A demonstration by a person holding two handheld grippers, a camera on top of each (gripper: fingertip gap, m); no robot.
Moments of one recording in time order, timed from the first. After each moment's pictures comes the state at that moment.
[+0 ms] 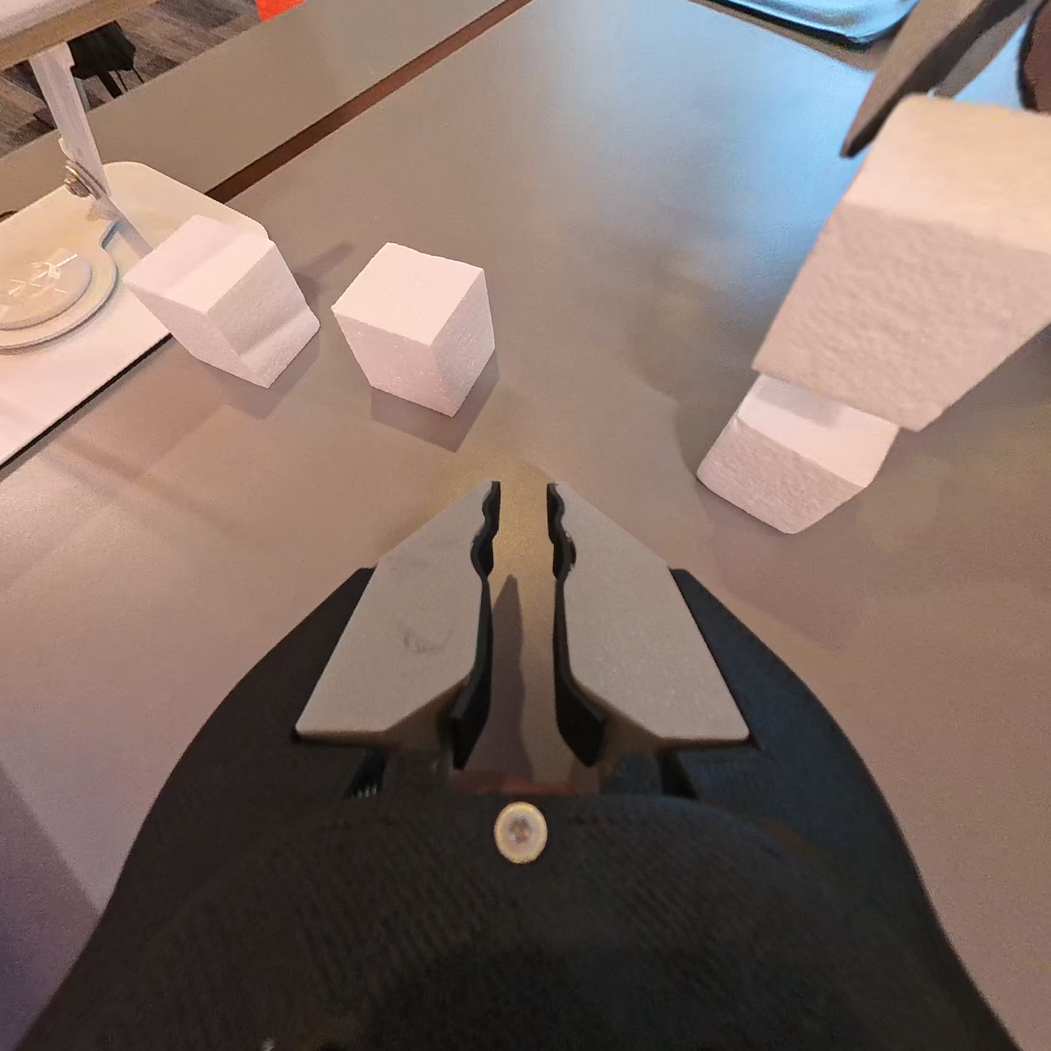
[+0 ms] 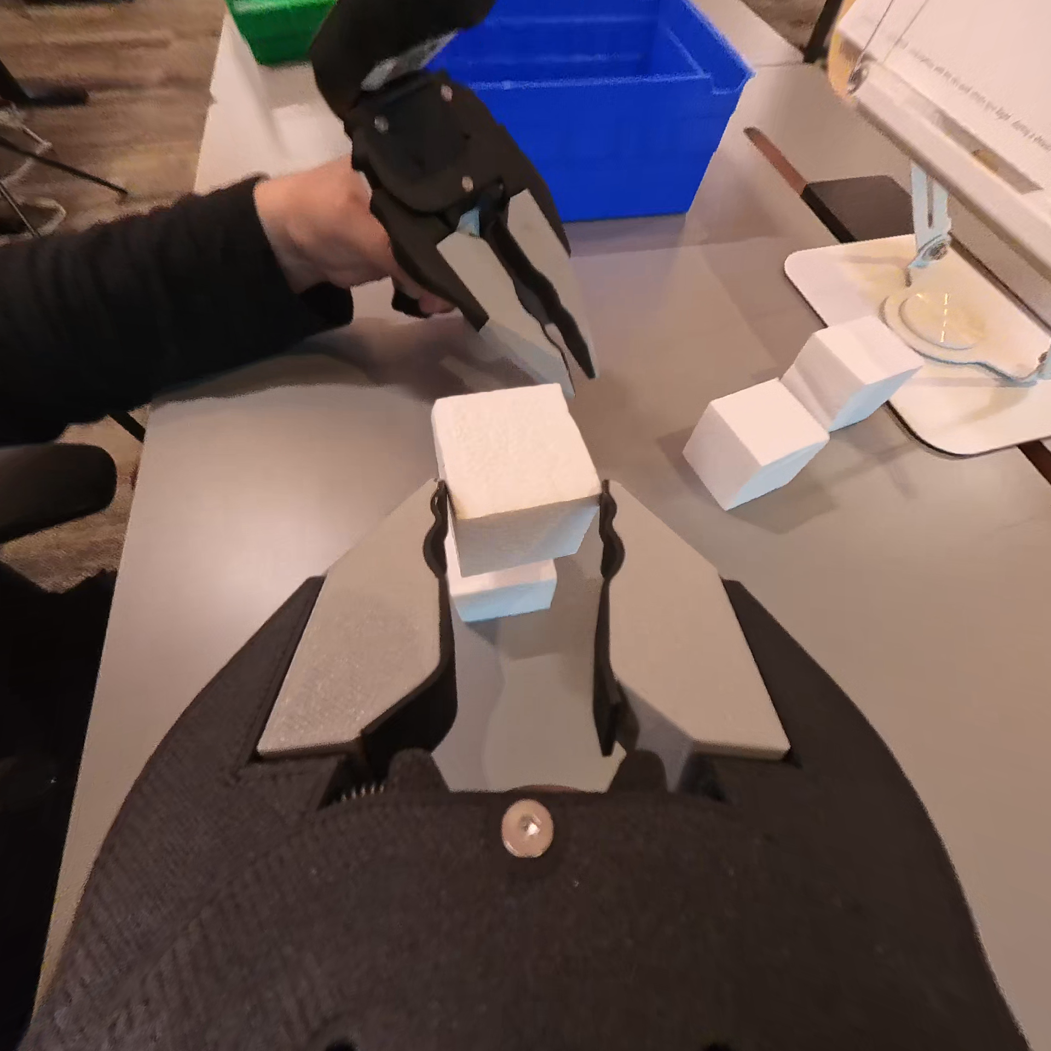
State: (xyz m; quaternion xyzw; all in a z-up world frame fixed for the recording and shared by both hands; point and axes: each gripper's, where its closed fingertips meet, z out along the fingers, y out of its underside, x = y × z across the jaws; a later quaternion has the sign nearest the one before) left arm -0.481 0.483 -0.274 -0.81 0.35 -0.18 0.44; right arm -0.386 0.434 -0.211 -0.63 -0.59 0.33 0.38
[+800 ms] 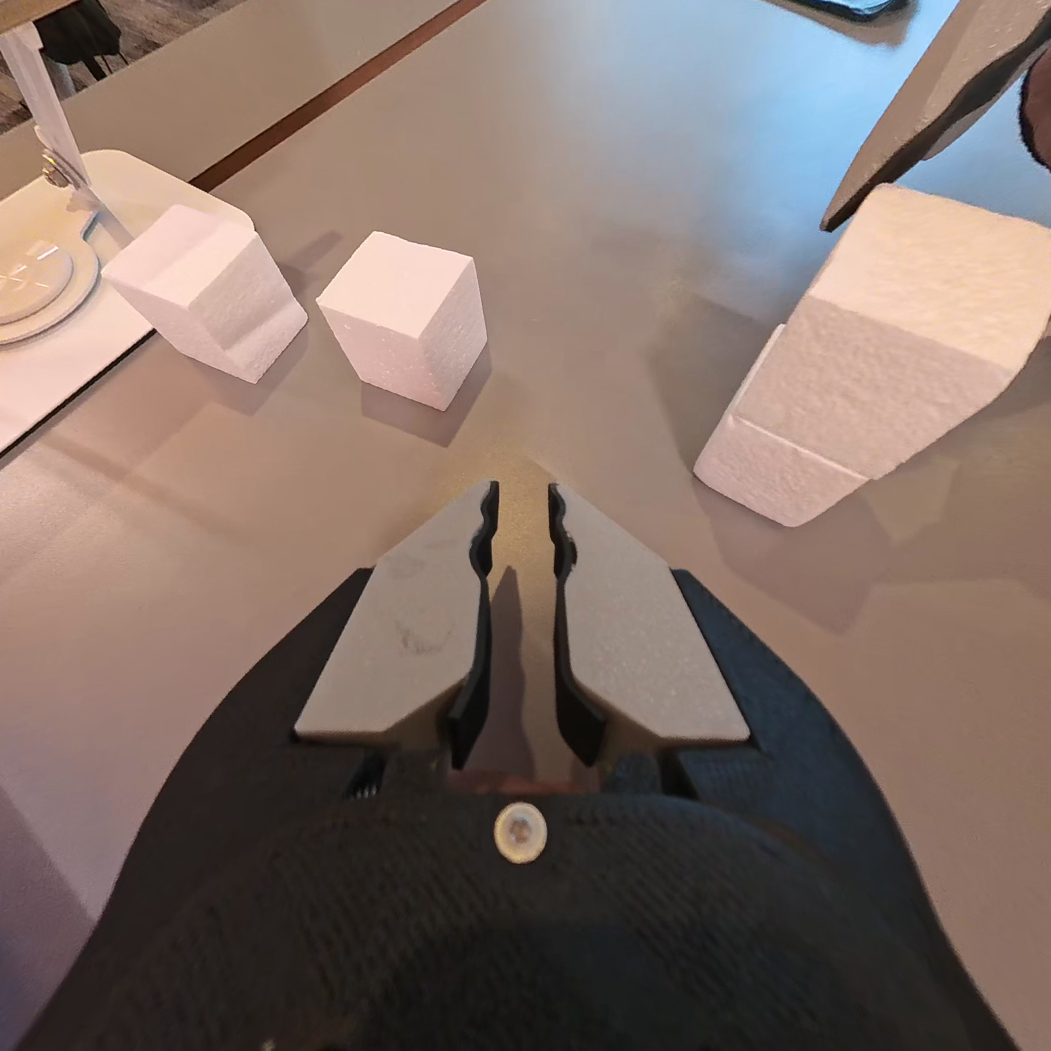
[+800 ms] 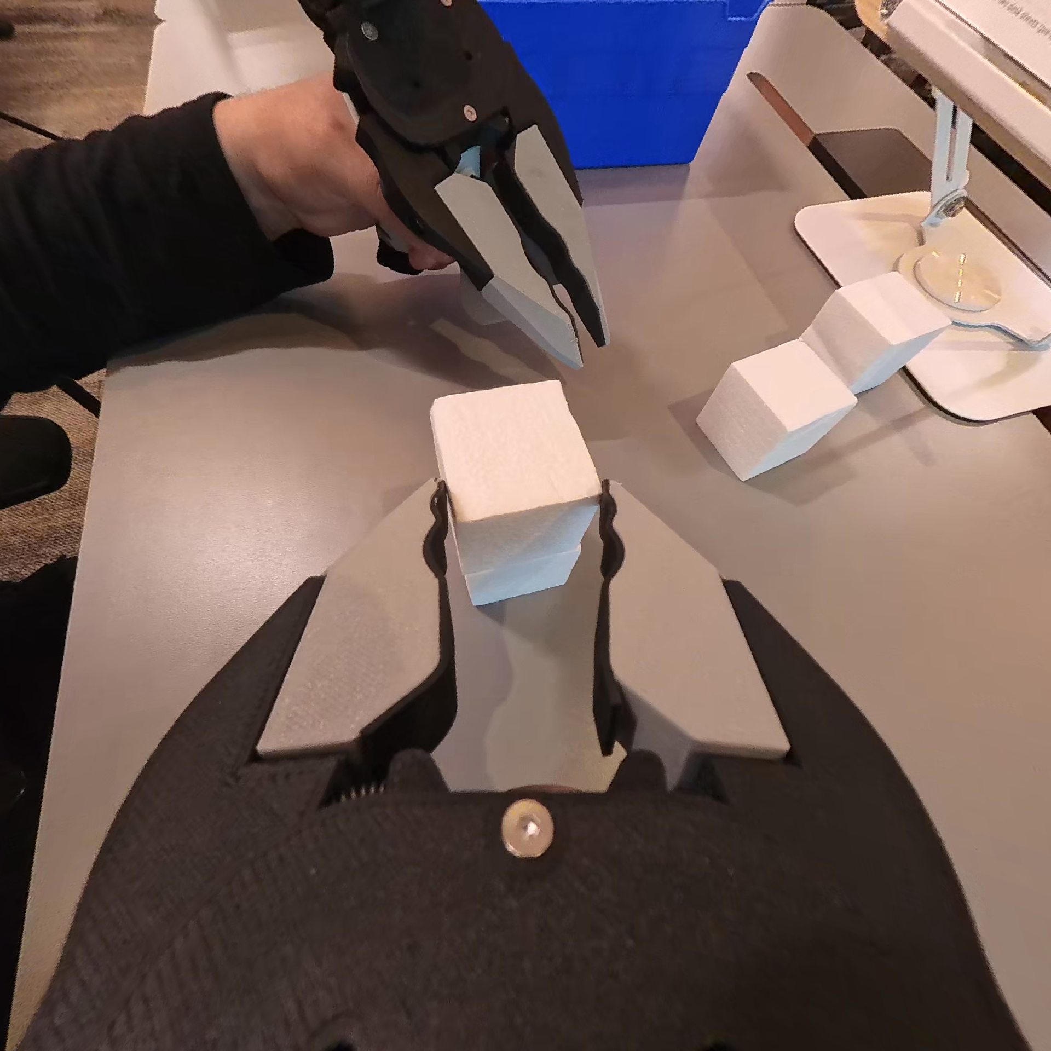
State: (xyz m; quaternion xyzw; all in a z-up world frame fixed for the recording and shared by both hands) left arm -0.478 0.482 -0.279 -0.81 0.36 -0.17 0.43; right arm -0.386 0.427 -0.233 -0.65 -0.59 0.30 0.38
